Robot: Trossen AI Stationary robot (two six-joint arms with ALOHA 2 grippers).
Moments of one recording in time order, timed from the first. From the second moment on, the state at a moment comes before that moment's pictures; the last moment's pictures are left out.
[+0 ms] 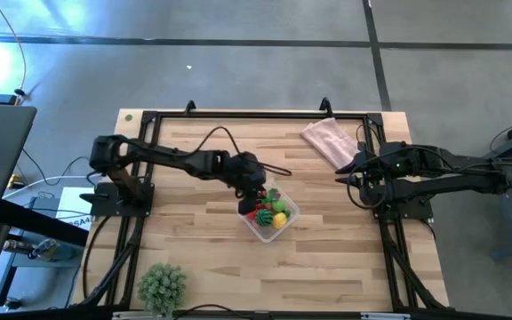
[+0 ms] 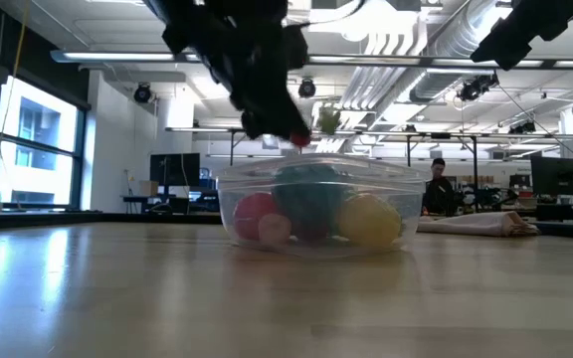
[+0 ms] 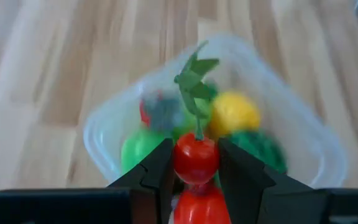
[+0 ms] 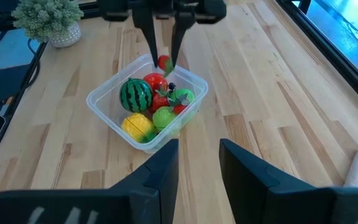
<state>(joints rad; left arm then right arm) 0.17 1.72 1.14 -0.23 0.17 -0.09 -0.03 0.56 0.73 -0.72 0.01 0.11</state>
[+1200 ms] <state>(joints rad) 0.16 1.78 1.13 -0.32 0.18 -0.01 -0.03 0.56 0.73 -0.72 0.01 0.11</state>
